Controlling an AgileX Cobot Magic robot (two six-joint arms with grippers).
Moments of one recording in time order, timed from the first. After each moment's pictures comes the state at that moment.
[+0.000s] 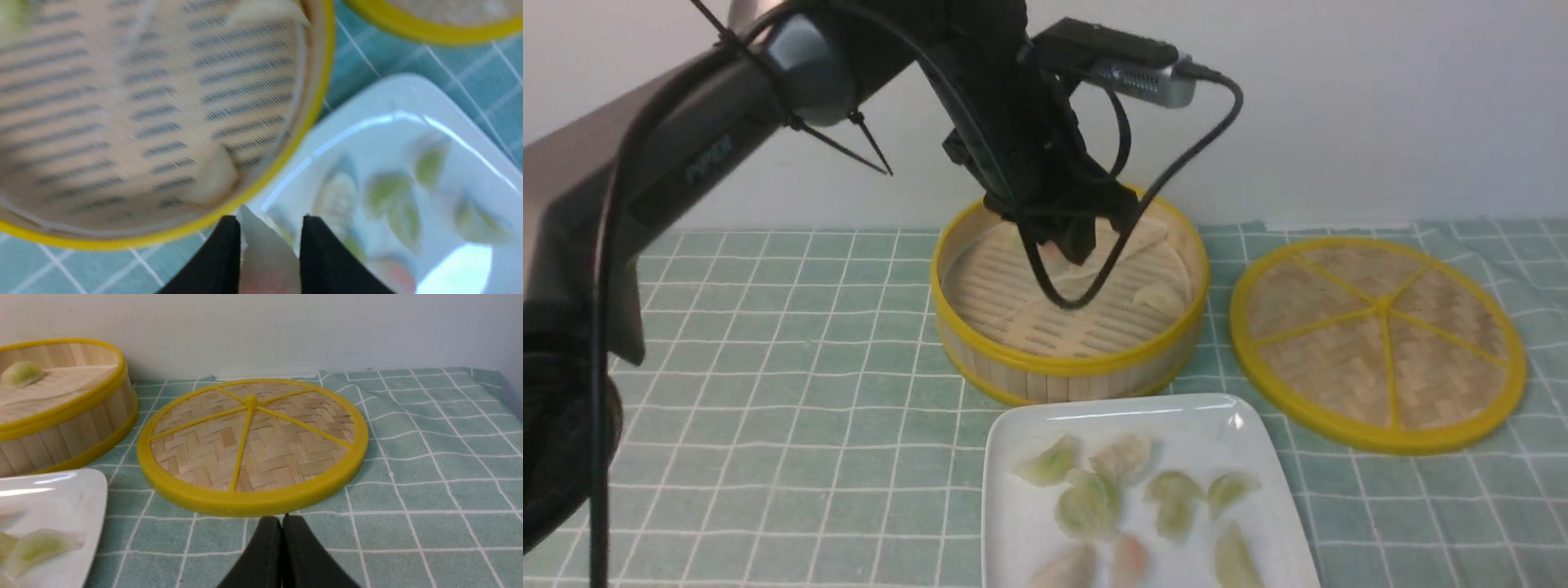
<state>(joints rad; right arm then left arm) 0.01 -0.01 0.02 -0.09 0.39 0.17 -0.55 2.02 -1.95 -0.17 1.23 0.16</state>
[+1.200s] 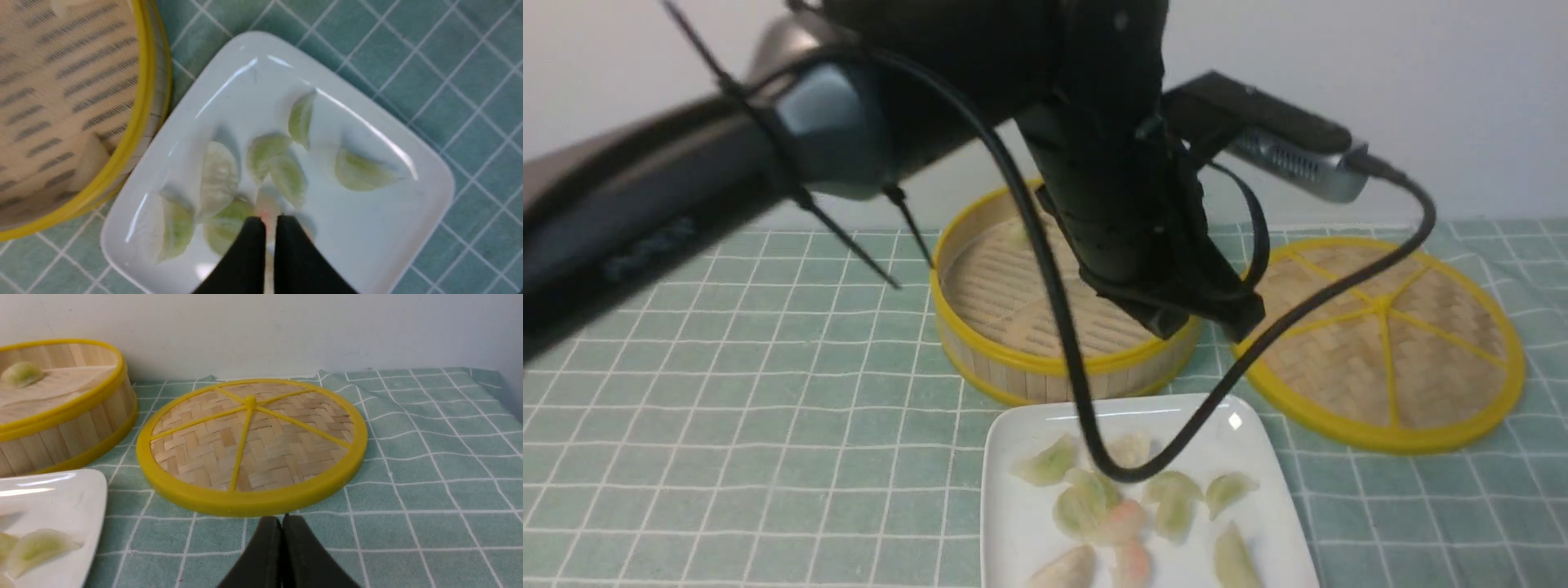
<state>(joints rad) 0.01 -0.01 0.02 -0.09 0.39 0.17 -0.76 1.82 -1.85 -0.10 1.23 0.09</state>
